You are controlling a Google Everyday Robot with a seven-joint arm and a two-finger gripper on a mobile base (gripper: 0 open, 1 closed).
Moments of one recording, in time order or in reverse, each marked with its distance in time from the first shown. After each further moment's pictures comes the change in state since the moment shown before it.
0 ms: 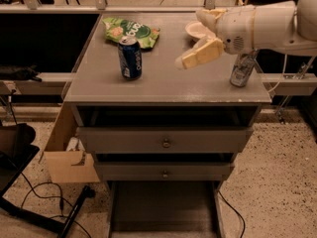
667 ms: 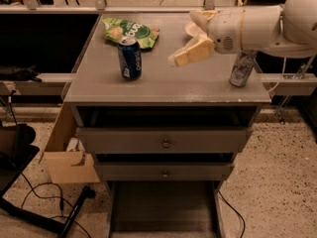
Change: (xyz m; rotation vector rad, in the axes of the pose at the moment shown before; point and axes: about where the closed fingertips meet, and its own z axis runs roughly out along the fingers) arm 0.003 -0.011 0.025 0.010 -0.034 0.022
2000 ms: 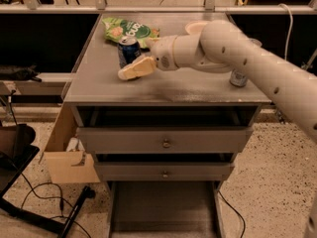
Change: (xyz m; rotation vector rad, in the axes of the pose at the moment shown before) arm 0.048 0.015 0.157 -0.043 0.022 0.152
